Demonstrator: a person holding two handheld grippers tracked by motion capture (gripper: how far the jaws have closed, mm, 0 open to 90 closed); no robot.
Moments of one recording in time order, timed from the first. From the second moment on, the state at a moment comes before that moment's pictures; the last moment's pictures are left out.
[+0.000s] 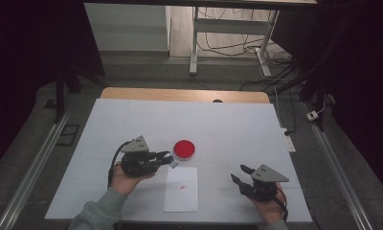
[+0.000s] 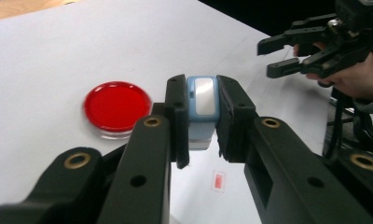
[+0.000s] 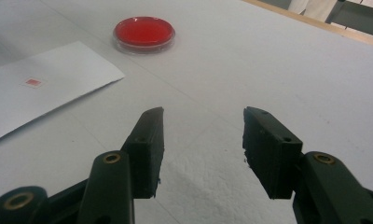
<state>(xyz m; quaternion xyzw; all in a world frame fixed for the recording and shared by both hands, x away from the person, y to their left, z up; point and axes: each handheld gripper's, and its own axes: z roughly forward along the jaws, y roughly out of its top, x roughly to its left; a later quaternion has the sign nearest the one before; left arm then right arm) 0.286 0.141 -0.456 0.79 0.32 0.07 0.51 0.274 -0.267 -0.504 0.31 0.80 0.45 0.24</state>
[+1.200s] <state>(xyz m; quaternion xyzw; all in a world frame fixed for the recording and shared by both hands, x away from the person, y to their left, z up) 0.308 0.155 -0.489 0.82 0.37 0.11 0.42 0.278 -0.267 -0.508 0.31 0.81 0.44 0.24</state>
